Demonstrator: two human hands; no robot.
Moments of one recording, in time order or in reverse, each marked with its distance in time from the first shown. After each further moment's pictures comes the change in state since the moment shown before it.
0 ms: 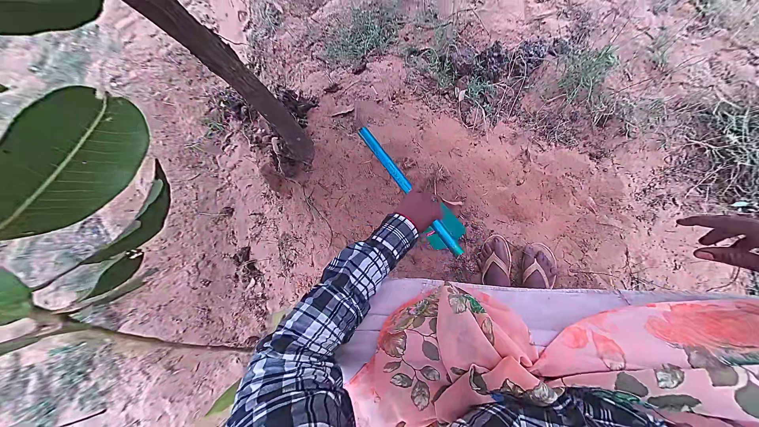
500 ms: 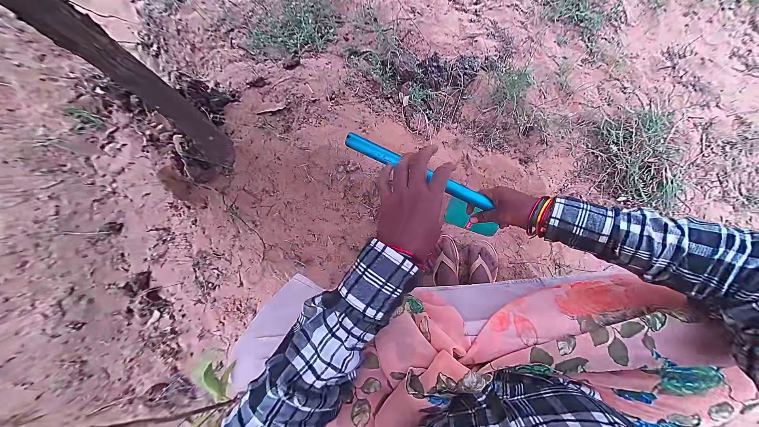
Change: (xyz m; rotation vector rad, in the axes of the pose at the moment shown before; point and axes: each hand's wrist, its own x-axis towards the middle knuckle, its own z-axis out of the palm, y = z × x) left_hand -0.036 0.123 -0.103 -0.333 0.771 -0.243; right_hand 0.127 -0.116 0.033 0.400 -0.265 -0.181
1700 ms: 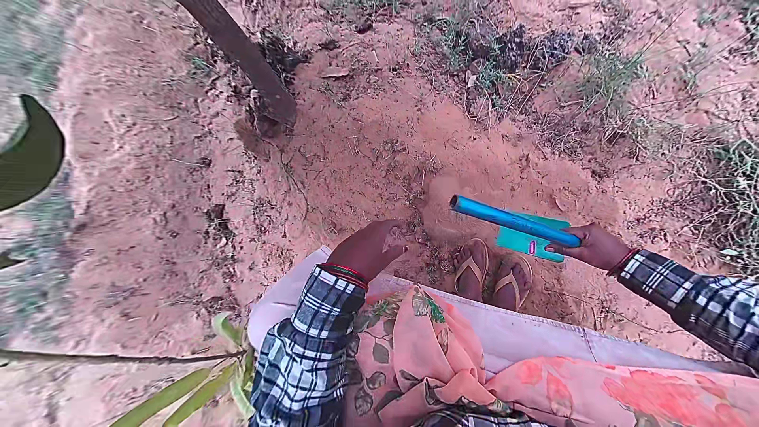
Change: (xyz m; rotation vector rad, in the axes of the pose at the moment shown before) left_hand -0.077 -0.101 0.014 -0.280 -0.676 -0.647; right_hand 0.028 0.157 -0.012 -0.221 0.142 -0.309
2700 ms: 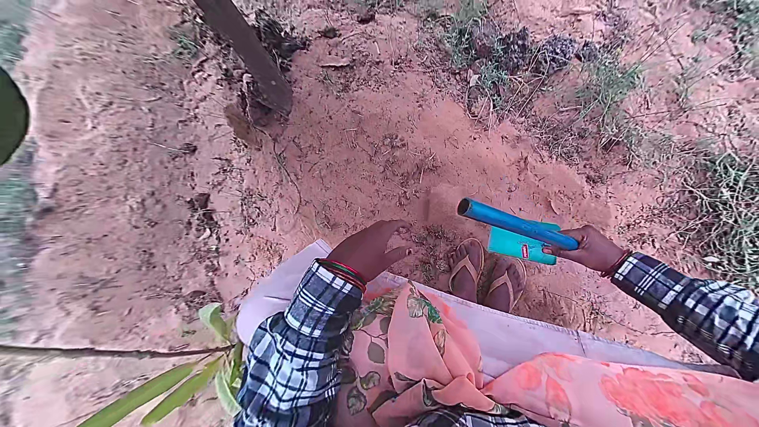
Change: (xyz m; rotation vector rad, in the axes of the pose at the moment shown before) left_hand 0.002 -0.002 0.005 -0.048 -0.044 0.131; right_hand 0.001 0.000 -0.002 0.096 0.004 -0.005
